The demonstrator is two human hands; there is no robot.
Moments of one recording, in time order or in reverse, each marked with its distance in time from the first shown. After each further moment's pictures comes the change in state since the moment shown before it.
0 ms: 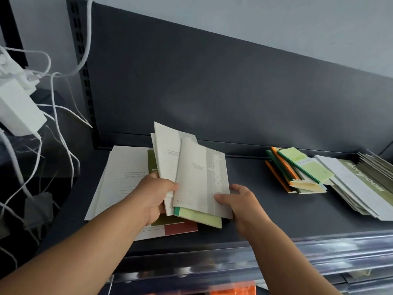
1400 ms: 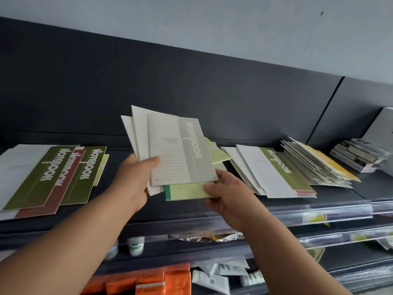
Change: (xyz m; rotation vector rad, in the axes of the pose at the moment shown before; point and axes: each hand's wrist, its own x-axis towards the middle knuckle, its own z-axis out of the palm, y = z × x) left_hand -0.054 -0.055 0.290 -0.148 0.167 0.355; right_hand -0.027 -0.024 -0.295 0.200 -0.346 -0.129
